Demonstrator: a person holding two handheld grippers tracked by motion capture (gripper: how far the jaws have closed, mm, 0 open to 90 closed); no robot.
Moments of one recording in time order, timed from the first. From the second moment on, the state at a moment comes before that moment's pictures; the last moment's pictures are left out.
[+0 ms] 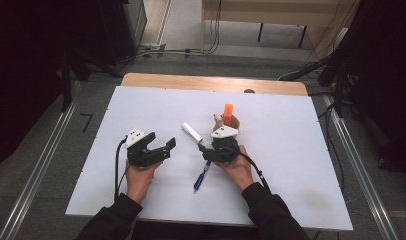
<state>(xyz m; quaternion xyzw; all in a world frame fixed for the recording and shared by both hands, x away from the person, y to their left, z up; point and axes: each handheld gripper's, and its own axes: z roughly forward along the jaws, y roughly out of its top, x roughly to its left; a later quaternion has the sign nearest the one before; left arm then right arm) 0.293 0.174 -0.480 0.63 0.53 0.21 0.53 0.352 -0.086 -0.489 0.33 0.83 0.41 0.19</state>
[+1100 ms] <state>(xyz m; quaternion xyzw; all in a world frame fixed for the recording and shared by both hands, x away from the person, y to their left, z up) 0.295 0.176 -0.482 0.63 0.54 0.21 0.53 0.385 -0.046 -0.506 0.34 0.85 0.35 0.17</state>
